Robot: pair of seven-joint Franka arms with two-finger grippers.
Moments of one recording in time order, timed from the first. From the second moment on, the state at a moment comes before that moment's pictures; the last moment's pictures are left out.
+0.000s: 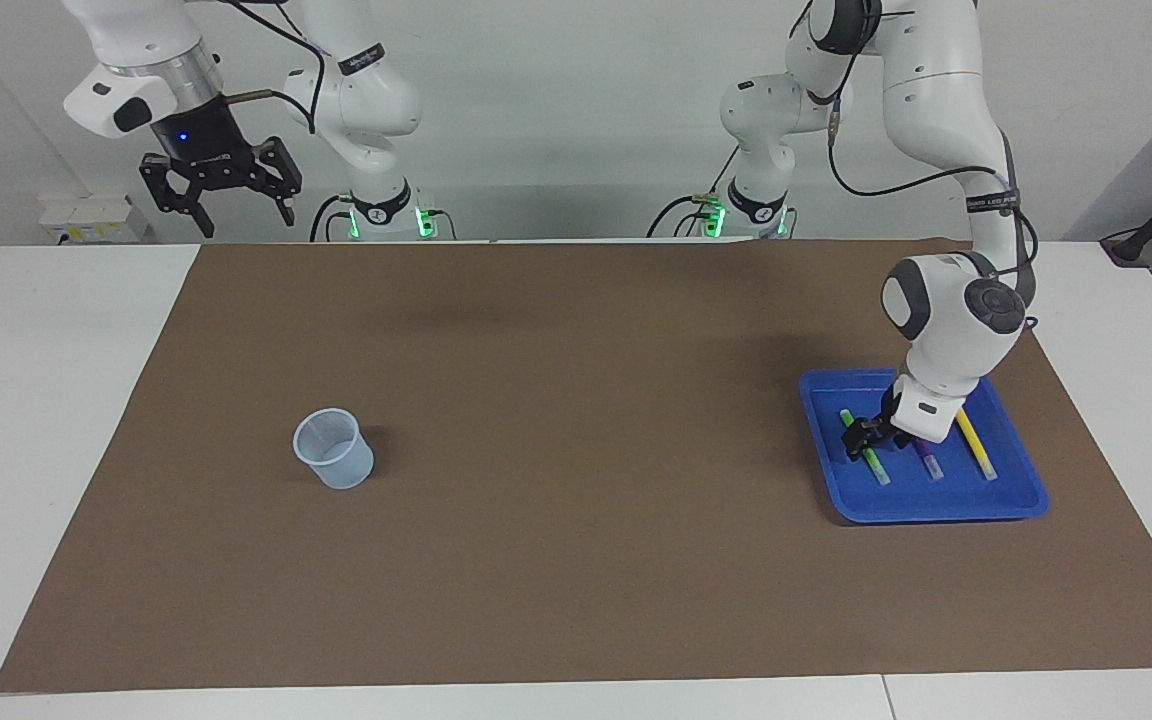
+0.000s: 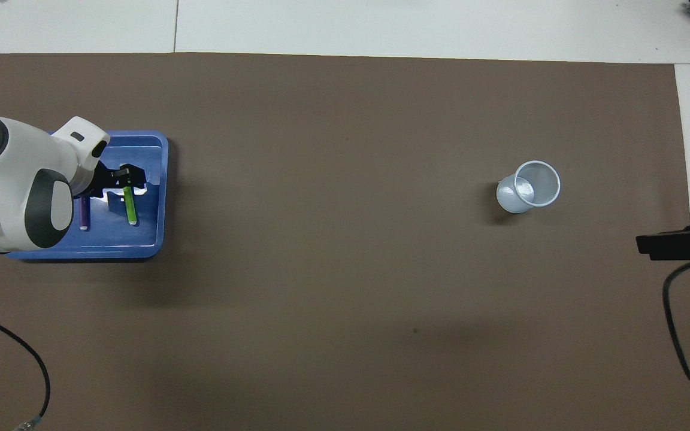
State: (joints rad) left arm 0.10 0.37 -0.09 -1.93 0.02 2.35 -0.17; right arm -0.19 -0.24 0.14 -1.77 0.07 1.60 -0.22
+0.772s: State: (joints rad) left arm 0.09 0.37 -0.10 -1.93 0.02 2.36 -0.20; right arm -0.19 -0.28 0.13 -1.80 0.07 1.59 -0.29
